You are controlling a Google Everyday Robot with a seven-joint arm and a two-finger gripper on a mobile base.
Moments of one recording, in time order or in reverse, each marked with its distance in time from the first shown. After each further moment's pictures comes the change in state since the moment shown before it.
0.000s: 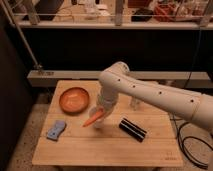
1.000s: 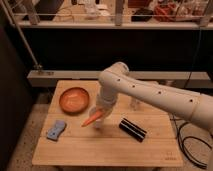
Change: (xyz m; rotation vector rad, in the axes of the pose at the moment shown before) arm -0.002 -0.001 0.002 0.001 -0.011 0.024
